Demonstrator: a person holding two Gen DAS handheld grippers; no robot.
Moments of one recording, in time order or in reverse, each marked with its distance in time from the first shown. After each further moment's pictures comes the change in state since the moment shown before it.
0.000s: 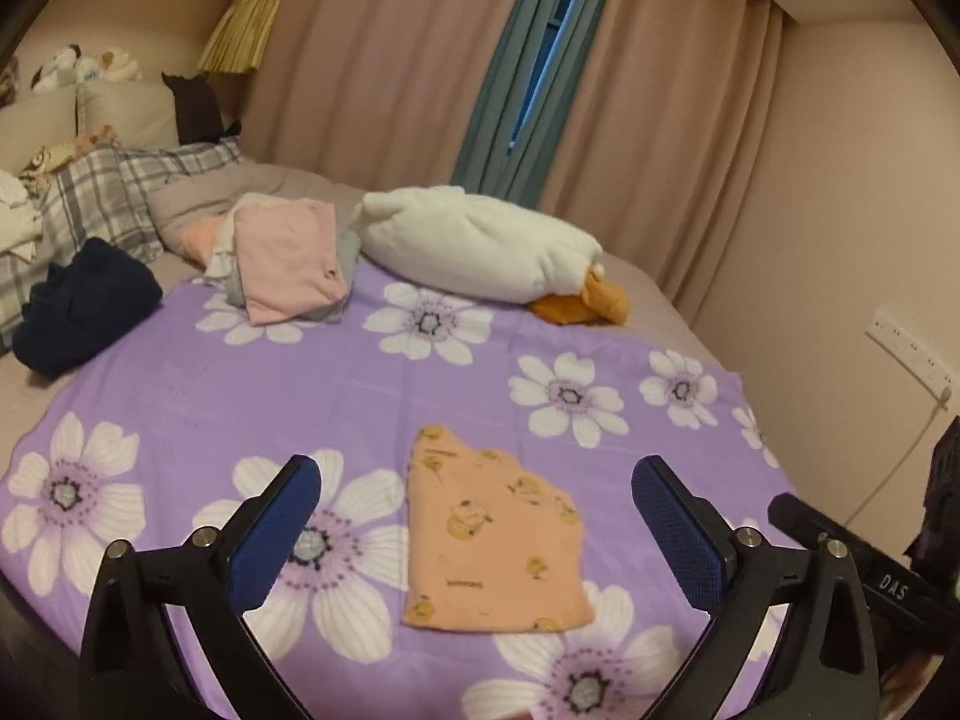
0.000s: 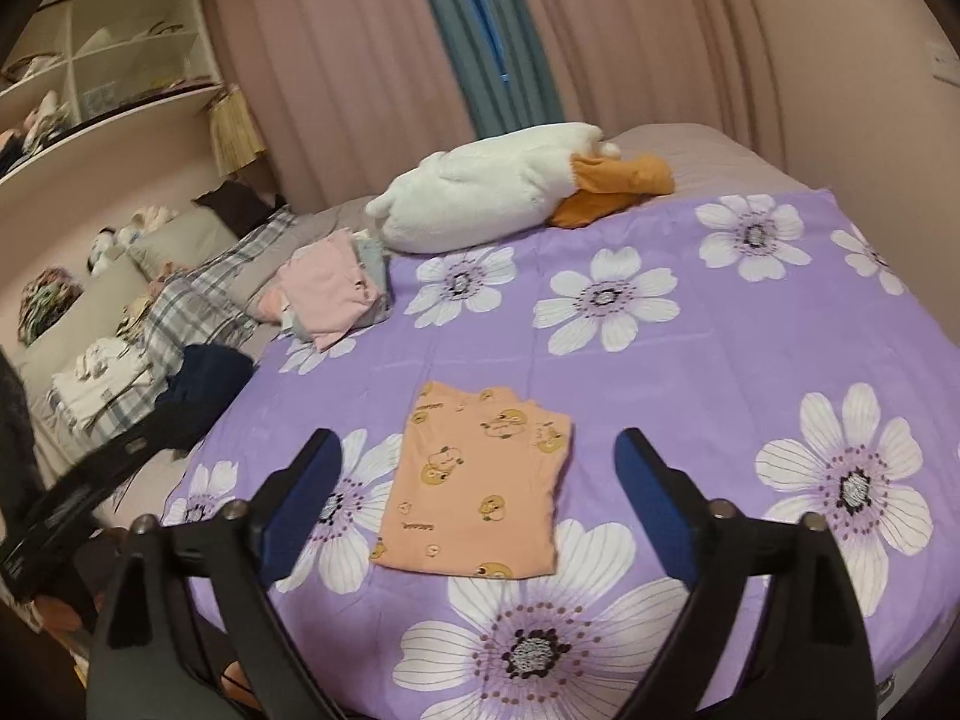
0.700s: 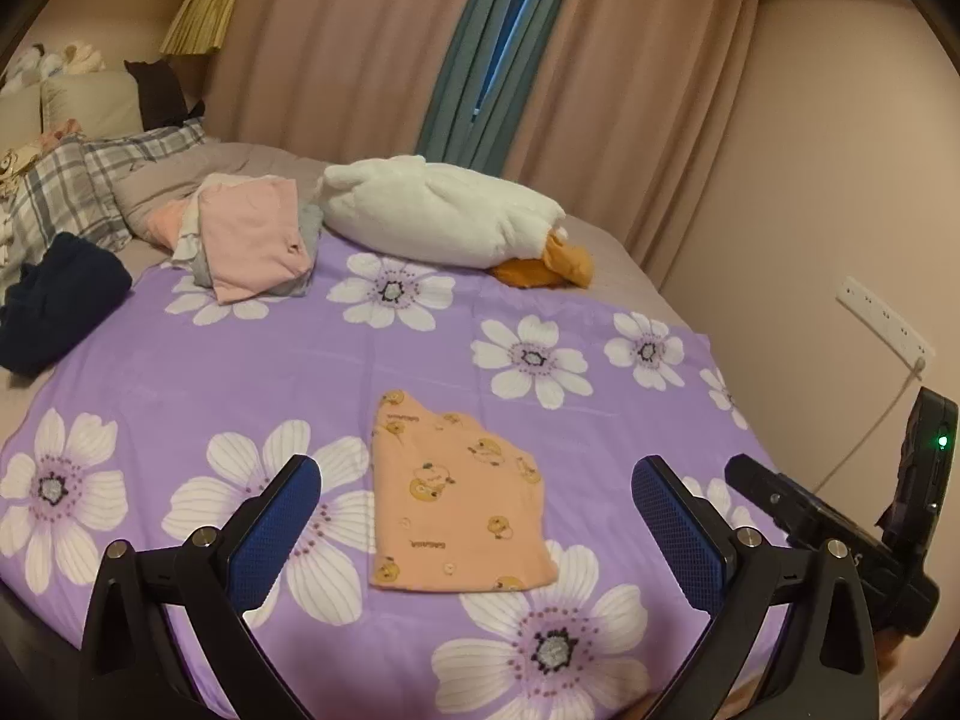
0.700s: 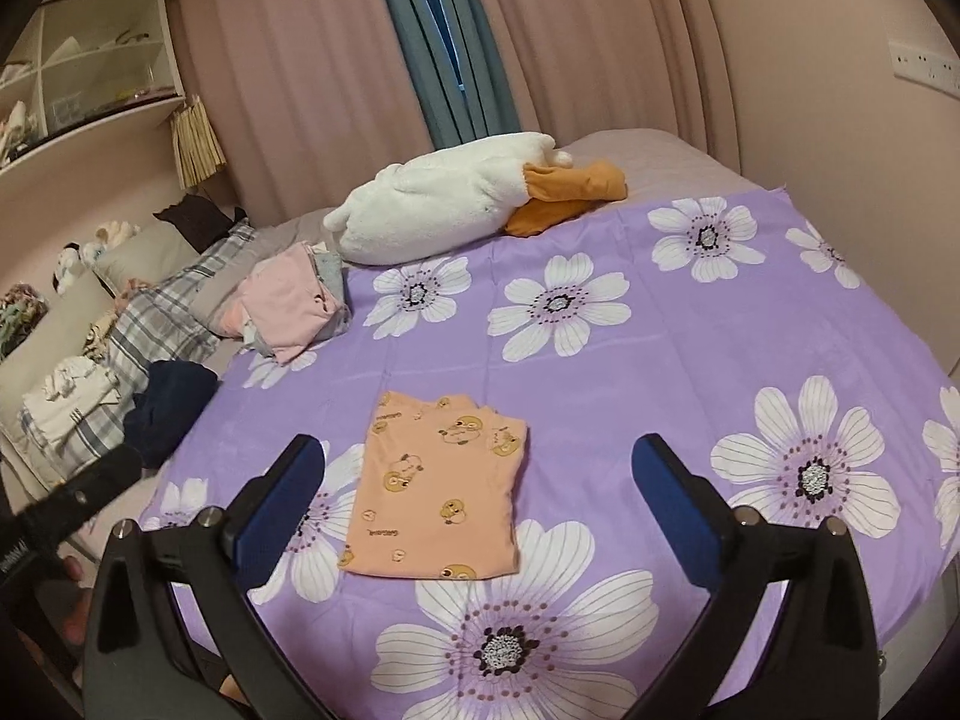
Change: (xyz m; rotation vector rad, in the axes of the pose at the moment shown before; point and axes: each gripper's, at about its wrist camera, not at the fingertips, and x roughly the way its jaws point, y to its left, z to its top) left arm -0.011 -0.020 -0.002 0.036 0.075 -0.067; right arm -0.013 0.004 -0.001 0.003 -0.009 -0.094
